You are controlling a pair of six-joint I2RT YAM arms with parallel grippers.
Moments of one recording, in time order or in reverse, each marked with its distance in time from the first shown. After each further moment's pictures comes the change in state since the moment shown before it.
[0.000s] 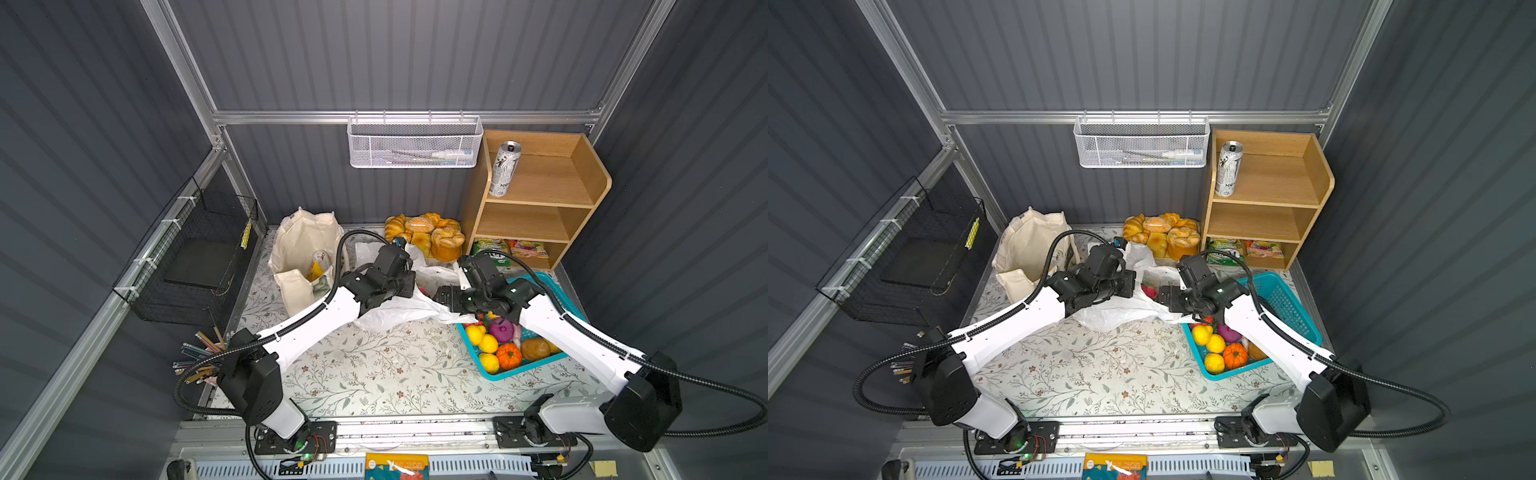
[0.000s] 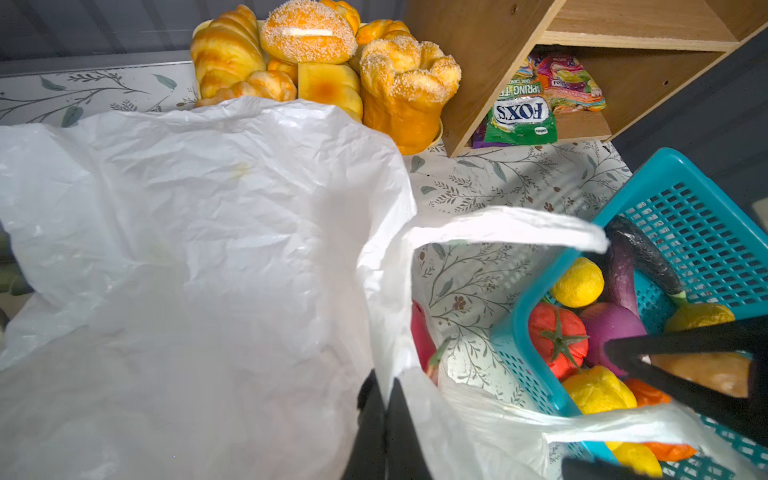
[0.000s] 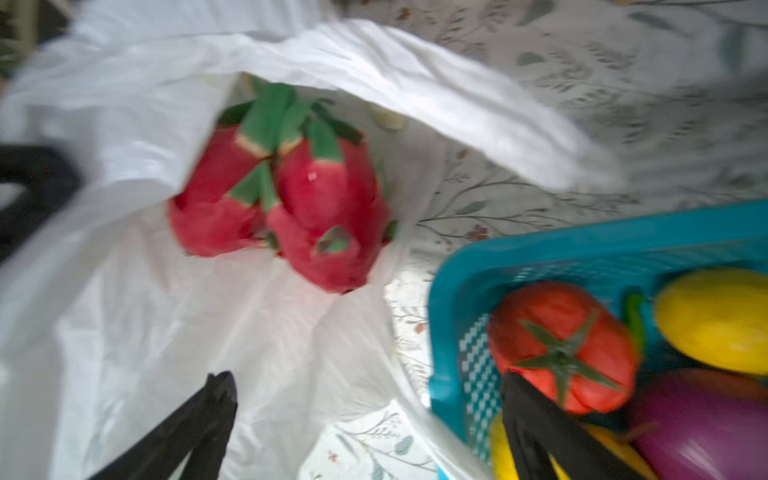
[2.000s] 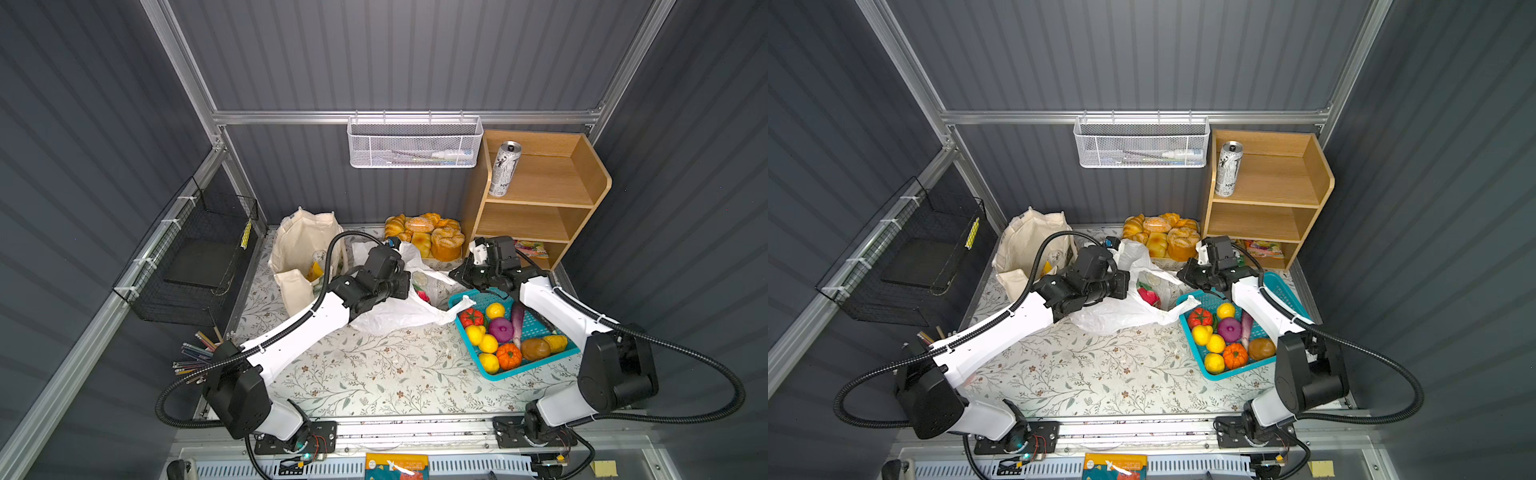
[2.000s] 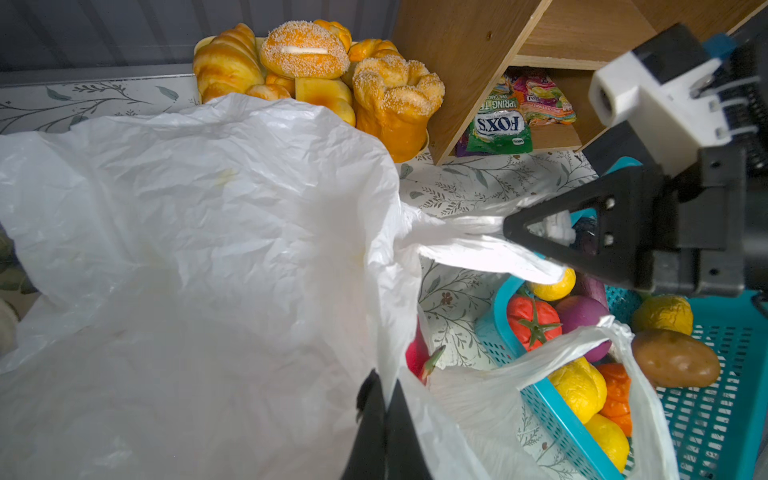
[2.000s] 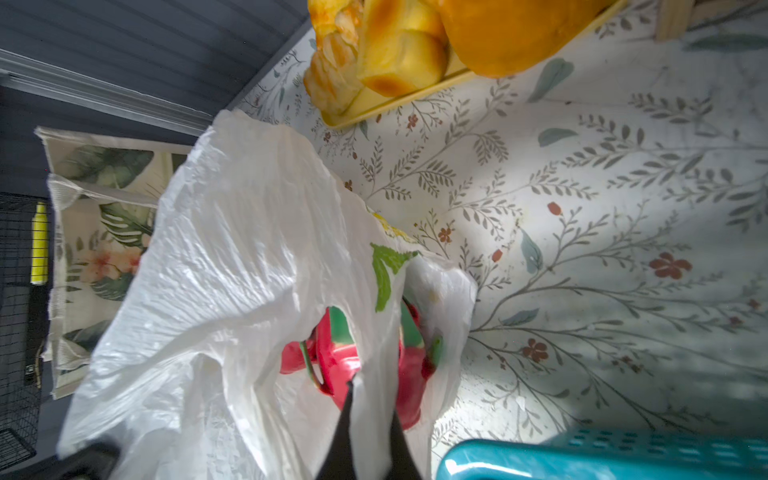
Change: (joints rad) left arm 0.002 -0.094 -0.049 0.002 0.026 0.011; right arm -0.306 0.147 0.034 0.347 -0.480 0.149
